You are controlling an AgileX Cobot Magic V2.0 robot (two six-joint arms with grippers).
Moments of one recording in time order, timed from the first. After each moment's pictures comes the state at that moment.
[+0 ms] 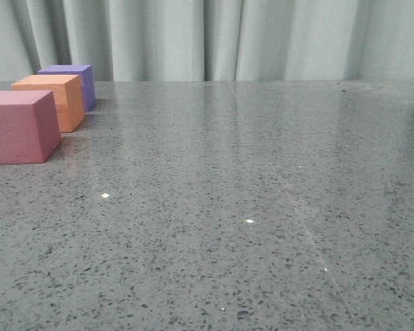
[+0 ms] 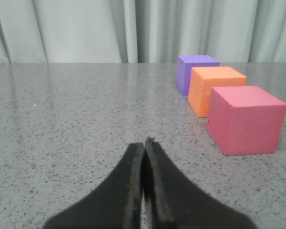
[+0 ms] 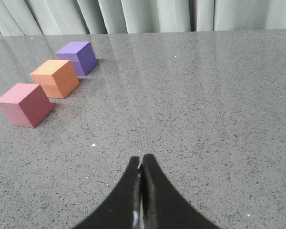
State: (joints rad) left arm 0.00 0.00 0.00 -0.07 0.13 0.01; right arm 0.57 0.47 -0.45 -0.16 0.31 0.44
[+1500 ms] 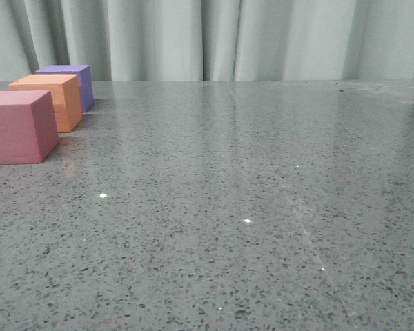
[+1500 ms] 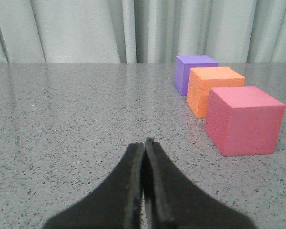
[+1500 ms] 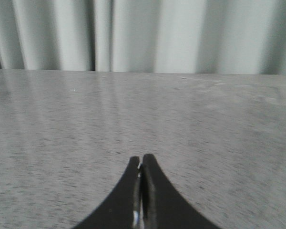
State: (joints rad) left arm 0.00 0.00 0.00 -0.07 0.13 0.01; right arm 0.13 0.26 -0.16 -0.08 0.03 0.16
